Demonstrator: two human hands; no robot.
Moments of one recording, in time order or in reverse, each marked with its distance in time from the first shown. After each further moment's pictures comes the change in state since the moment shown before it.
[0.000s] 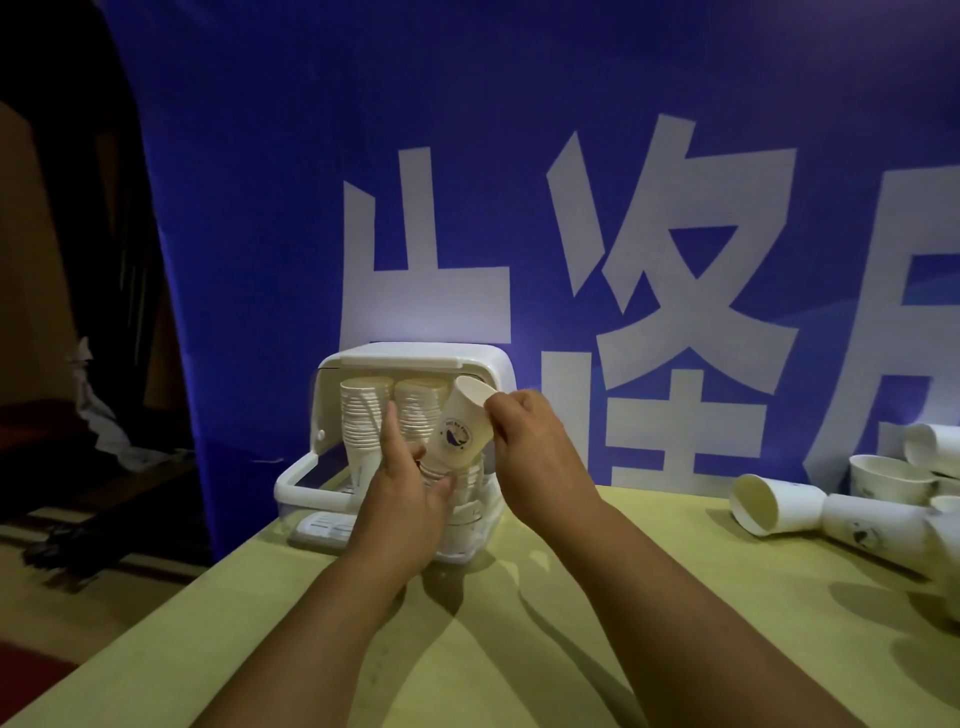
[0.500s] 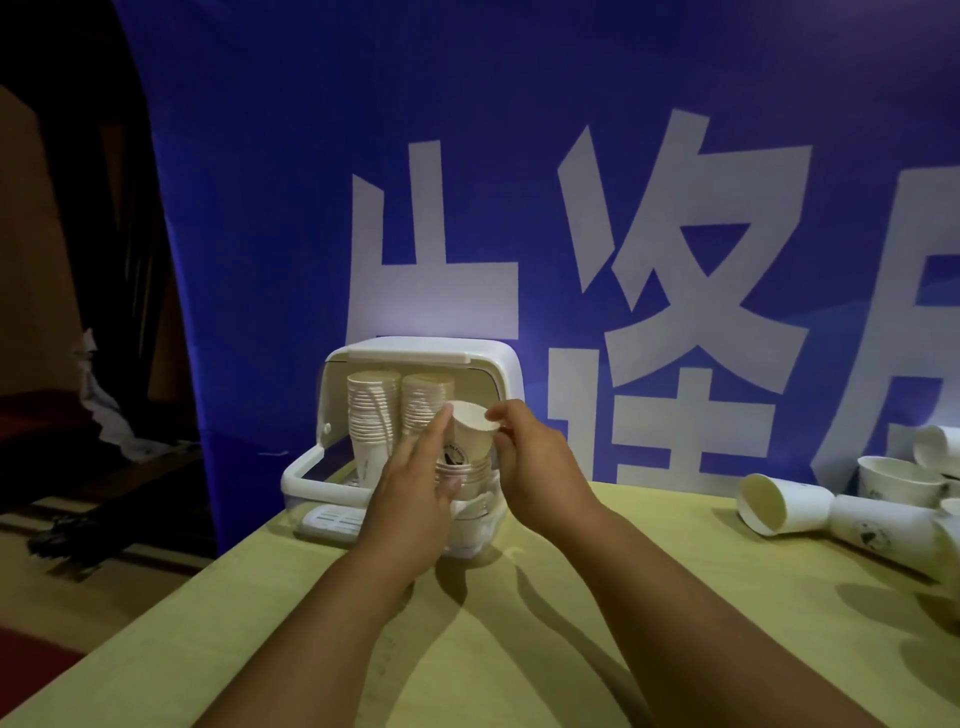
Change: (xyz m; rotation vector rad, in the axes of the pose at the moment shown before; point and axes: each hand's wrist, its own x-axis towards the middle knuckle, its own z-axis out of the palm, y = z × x) left_hand 0.006 -0.015 0.006 0.110 -0.006 0.132; right_hand -0.004 0.005 0.014 0.240 -0.055 0.106
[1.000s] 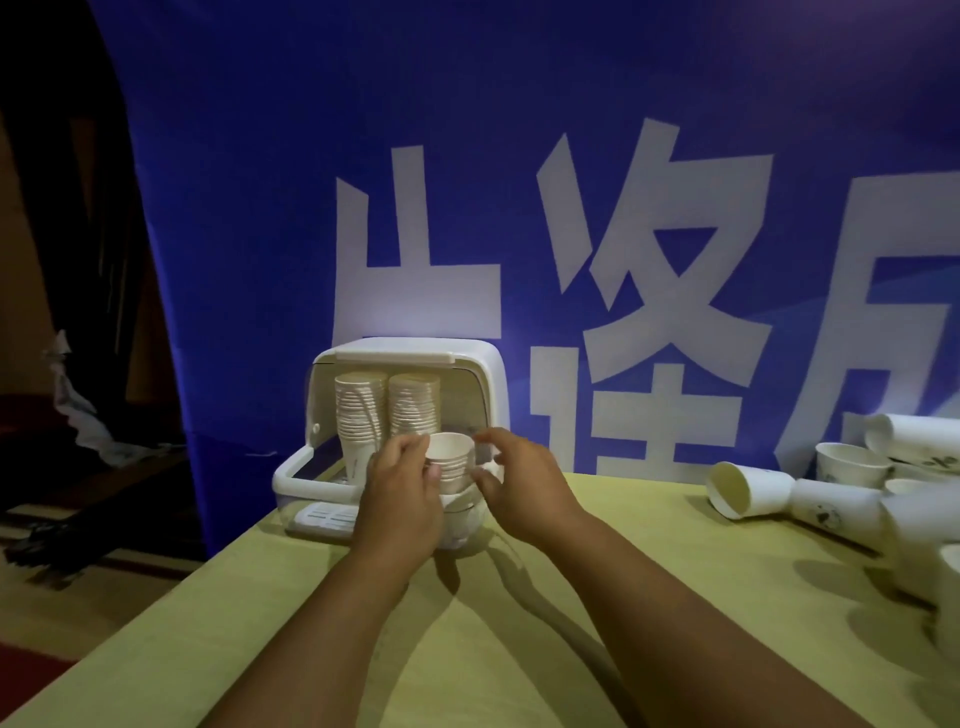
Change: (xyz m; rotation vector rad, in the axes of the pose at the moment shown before) left_hand -0.006 0.005 0.003 0.127 0.095 -0.086; right_hand -0.016 0.006 0.003 -0.062 -0.061 0.104
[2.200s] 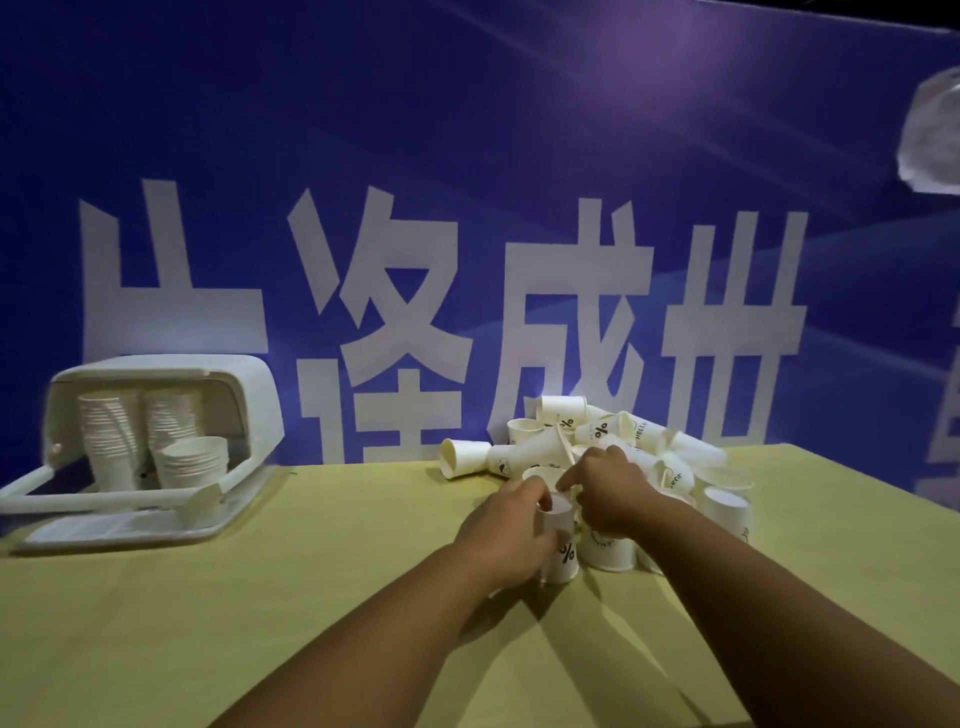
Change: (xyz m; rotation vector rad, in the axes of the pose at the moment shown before) left_hand -0.200 0.314 0.100 -0.139 -0.692 0.396; right_hand -0.209 0.153 -0.314 -0.814 -0.045 0.319
